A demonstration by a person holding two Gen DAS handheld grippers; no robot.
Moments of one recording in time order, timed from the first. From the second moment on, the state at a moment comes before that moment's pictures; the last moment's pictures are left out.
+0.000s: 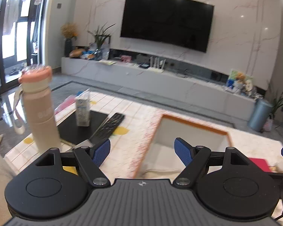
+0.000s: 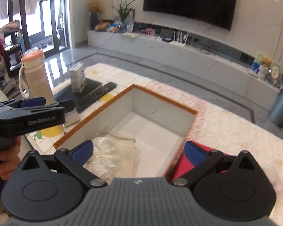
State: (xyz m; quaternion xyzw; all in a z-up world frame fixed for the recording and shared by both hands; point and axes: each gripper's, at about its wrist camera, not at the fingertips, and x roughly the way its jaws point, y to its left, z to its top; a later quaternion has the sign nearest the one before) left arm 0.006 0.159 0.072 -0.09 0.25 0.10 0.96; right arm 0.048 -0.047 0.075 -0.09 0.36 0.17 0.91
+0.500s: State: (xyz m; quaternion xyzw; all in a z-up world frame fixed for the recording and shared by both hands) left arm 0.006 0.041 0.104 -0.03 0.23 -0.03 0.97; right arm -0.035 -0.196 0.137 -0.08 0.31 0.04 0.95
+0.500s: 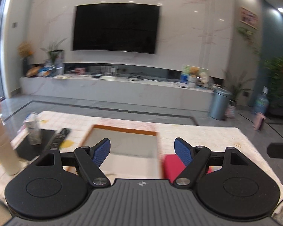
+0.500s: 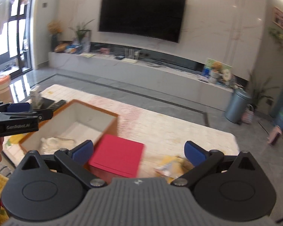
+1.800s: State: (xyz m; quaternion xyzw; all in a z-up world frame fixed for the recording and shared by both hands) left arm 0.026 -0.081 -0.023 0.10 0.30 -0.14 0.94; right arm 0.014 -0.286 -0.105 -0.32 0.46 0.14 0.81
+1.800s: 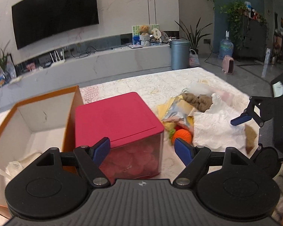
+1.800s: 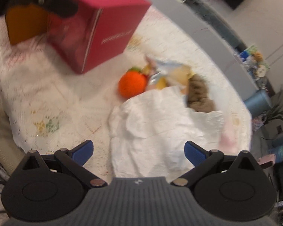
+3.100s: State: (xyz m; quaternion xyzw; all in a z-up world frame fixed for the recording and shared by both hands) left arm 0.023 -0.027 0.000 -0.02 0.33 -0.12 0.94; right arm -0.019 -0.266 0.002 -0.14 0.44 0.17 0.87
